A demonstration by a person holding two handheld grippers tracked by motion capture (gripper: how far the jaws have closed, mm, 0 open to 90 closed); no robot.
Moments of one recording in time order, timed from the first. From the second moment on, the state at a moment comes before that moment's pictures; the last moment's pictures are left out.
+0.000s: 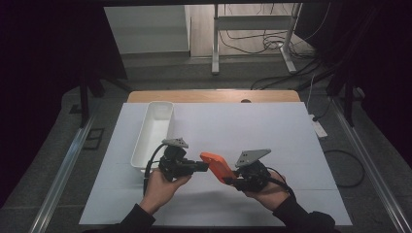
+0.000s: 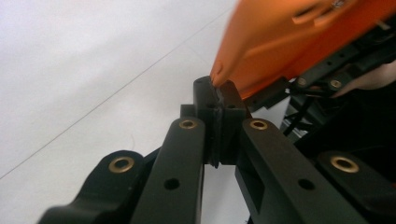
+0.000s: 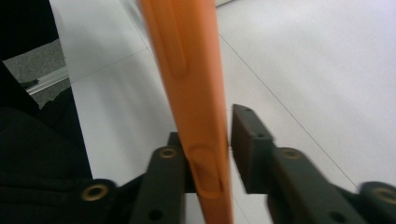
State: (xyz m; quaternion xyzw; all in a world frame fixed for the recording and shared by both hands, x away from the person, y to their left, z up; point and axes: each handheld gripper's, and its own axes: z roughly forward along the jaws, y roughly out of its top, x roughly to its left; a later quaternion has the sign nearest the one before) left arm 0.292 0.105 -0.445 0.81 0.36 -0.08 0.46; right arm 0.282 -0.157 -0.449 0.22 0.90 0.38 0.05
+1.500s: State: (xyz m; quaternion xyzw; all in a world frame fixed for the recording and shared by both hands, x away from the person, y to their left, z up) left arm 0.300 0.120 -0.435 0.82 0.40 -0.03 0.42; right arm 0.280 -0.185 -0.450 0.26 0.89 0.38 0.06
